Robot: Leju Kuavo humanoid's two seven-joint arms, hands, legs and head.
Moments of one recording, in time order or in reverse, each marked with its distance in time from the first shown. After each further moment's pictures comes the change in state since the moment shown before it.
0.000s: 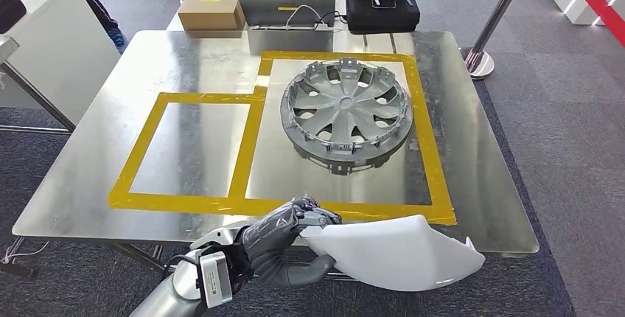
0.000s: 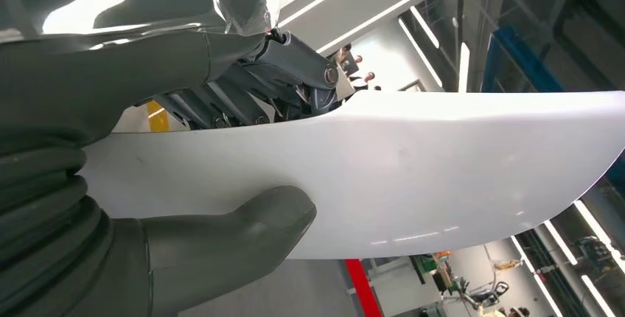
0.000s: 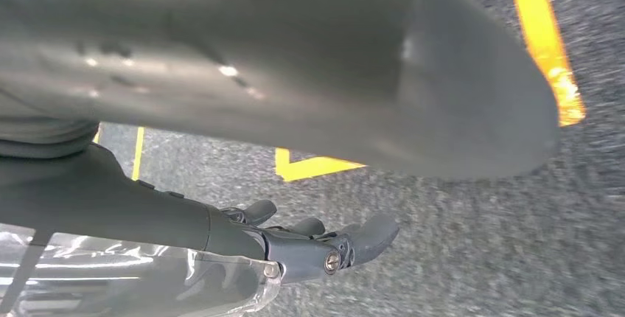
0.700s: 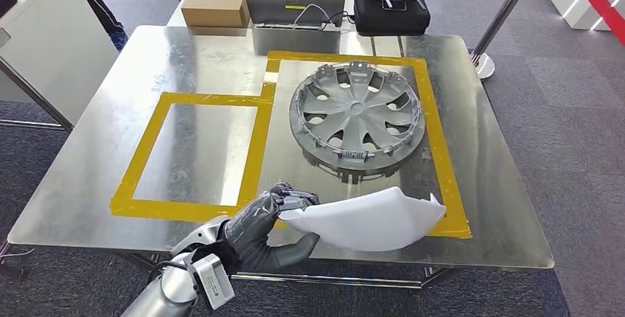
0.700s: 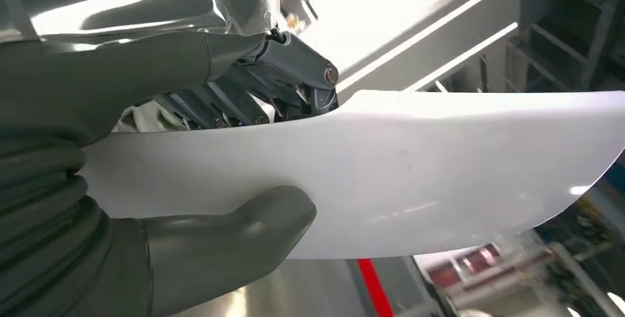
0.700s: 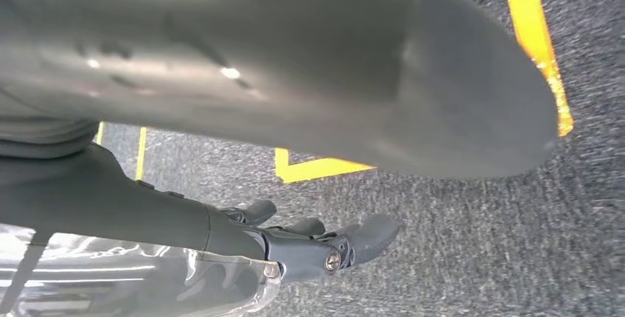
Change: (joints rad) left arm 0.042 0.025 0.072 -0.041 -0.189 0.161 -0.009; right arm 0.000 0.004 0.005 0.000 0.015 0.009 -0.008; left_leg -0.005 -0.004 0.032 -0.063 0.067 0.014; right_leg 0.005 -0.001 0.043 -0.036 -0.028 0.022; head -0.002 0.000
